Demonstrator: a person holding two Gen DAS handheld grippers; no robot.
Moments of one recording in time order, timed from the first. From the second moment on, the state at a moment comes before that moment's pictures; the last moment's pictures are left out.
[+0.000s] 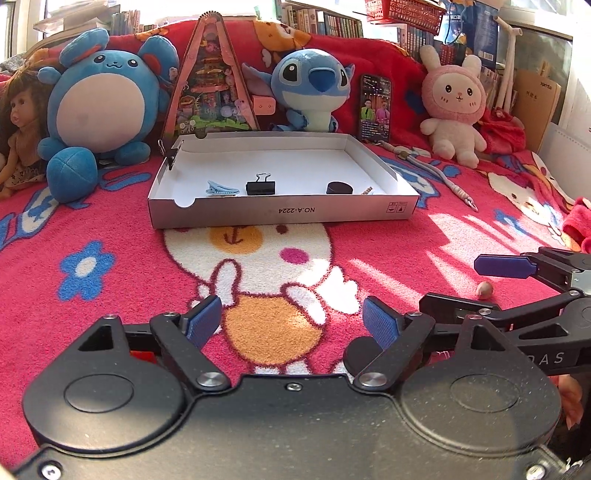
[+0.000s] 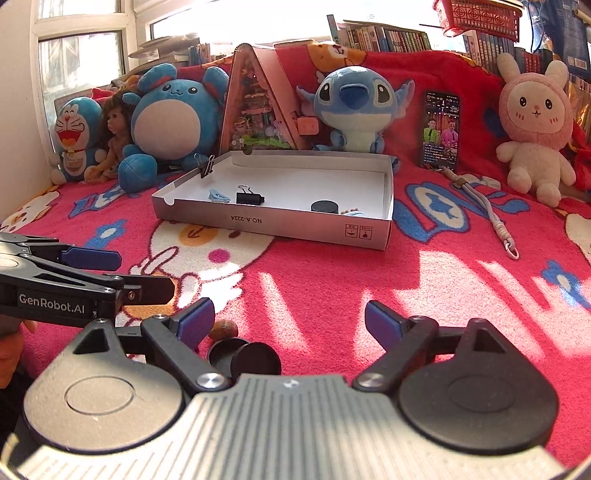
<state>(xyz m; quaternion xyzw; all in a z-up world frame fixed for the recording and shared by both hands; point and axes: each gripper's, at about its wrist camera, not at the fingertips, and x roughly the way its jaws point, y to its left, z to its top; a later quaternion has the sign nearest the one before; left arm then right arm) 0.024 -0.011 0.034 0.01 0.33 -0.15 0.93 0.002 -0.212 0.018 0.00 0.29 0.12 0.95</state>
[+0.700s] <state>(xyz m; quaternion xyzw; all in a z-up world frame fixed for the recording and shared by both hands) -0.010 0.026 0.025 0.03 0.33 -0.08 0.94 -0.050 -0.178 0.005 -0.10 0.28 0.19 0.94</state>
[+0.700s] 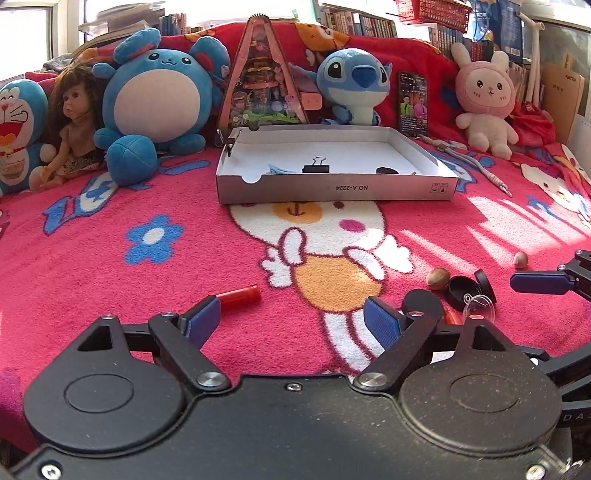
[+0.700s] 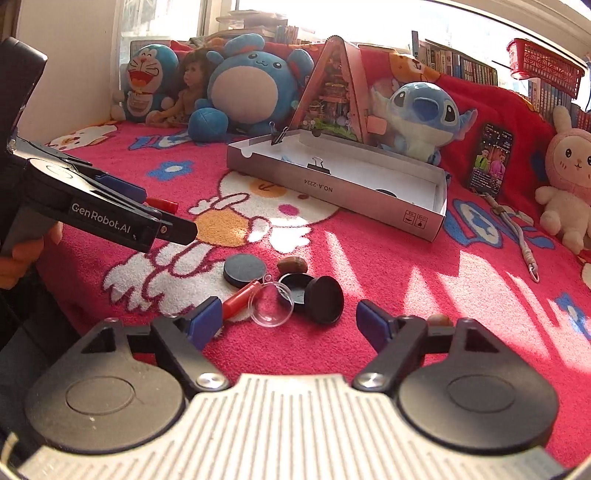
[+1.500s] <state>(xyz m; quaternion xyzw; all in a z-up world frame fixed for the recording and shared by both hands) 0.016 0.026 0.004 0.03 0.32 -0.02 0.95 -0.056 -0.166 0.003 -0.13 0.28 0.18 0.93</state>
